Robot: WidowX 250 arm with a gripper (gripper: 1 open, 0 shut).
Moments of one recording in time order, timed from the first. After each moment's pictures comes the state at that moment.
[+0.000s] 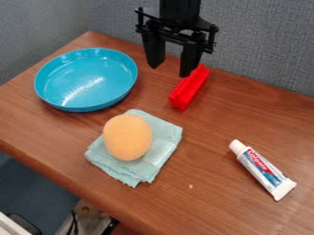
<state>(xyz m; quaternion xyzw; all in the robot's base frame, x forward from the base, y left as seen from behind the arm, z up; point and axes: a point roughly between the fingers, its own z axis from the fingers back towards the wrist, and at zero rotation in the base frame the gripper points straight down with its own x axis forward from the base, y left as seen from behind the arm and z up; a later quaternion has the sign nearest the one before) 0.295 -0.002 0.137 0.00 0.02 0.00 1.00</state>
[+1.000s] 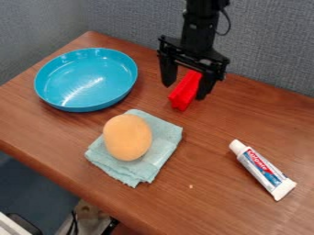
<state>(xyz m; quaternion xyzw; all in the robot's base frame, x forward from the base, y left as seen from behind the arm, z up) 0.333 -0.004 0.075 0.03 0.07 -0.01 1.00</state>
